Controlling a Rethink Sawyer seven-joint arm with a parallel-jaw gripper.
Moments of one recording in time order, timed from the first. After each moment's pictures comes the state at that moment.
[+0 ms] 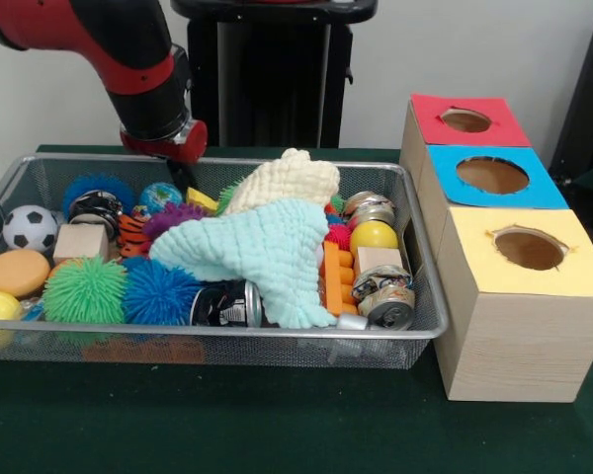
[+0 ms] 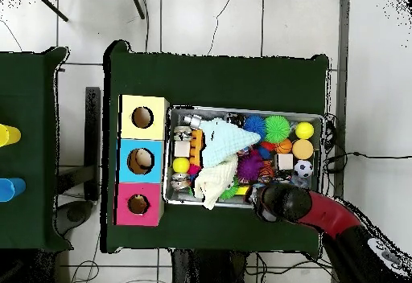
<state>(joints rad) -0.84 -0.47 0.23 1.83 -0.37 0.55 1.84</state>
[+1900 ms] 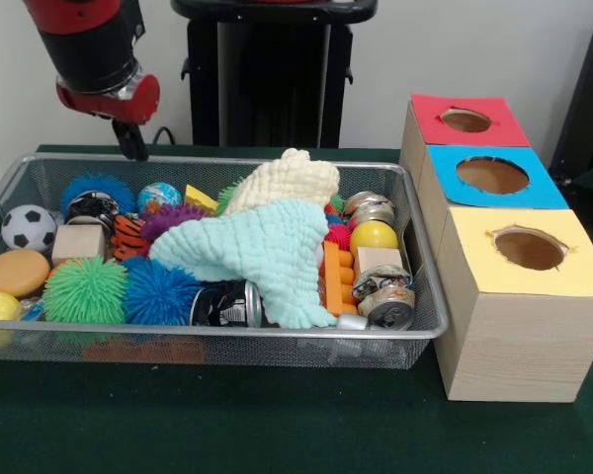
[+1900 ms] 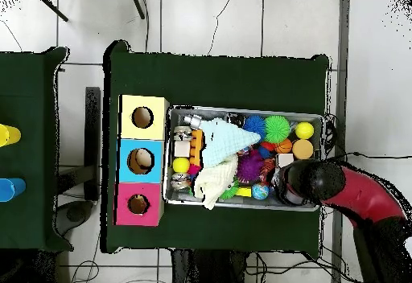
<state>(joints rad) -0.84 -0.65 0.29 1.71 -0.35 0.83 1.84</state>
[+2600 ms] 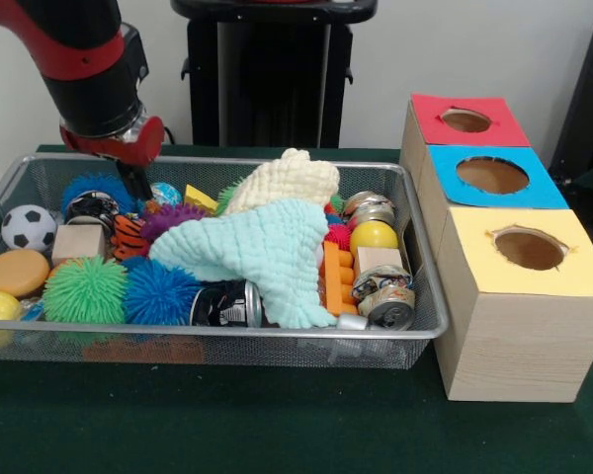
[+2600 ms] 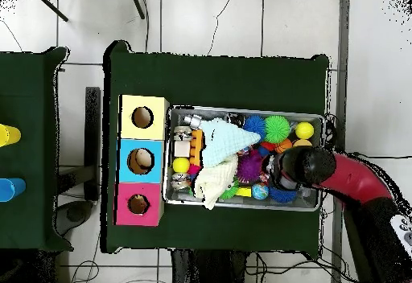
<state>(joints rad) -0.80 -0.54 0.29 1.59 -0.36 0.83 1.84</state>
